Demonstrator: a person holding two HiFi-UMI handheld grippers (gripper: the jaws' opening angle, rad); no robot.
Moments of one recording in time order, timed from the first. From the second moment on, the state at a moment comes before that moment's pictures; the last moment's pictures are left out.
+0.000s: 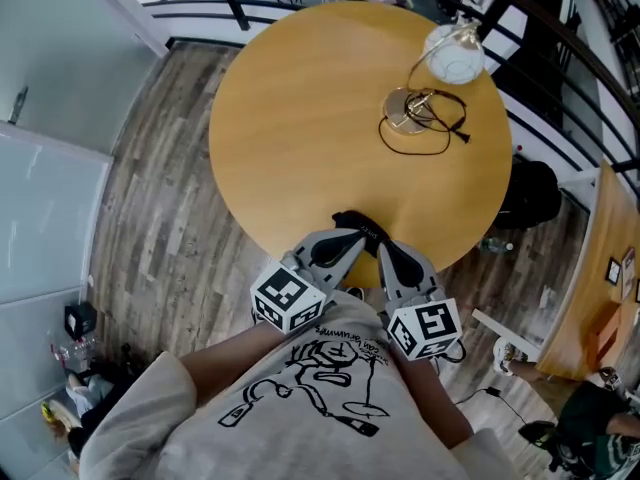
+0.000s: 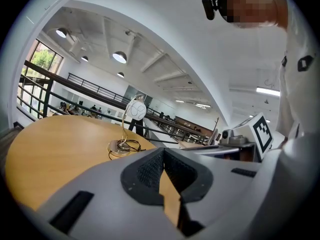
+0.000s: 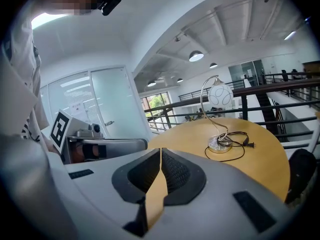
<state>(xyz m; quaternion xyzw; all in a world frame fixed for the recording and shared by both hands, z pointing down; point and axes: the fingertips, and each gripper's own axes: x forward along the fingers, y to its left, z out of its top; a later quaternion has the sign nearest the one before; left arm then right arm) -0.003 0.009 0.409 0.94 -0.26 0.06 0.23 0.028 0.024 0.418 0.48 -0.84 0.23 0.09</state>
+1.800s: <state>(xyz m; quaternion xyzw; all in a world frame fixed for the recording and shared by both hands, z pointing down) 0.041 -0.009 0.564 0.91 -0.19 0.26 0.27 0.095 0.037 0.609 0.26 -0.83 0.19 0.46</state>
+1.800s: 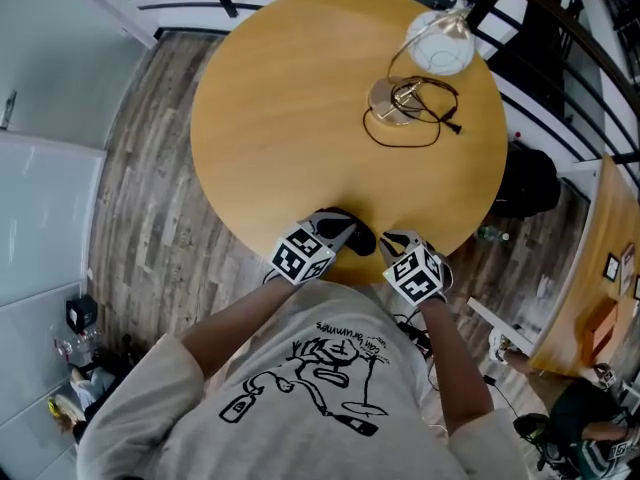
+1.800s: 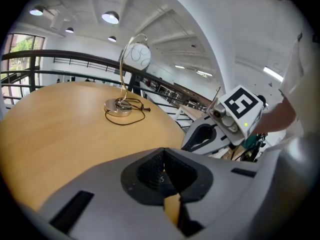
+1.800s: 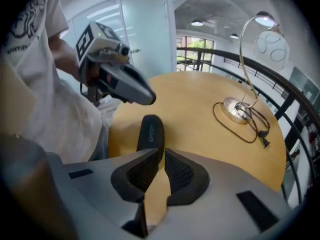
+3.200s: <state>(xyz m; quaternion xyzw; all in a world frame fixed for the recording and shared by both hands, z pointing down) 0.052 0.014 0.653 0.88 -0.12 0.36 0.28 0.095 0.081 0.720 0.16 -0.79 0.19 0.57</state>
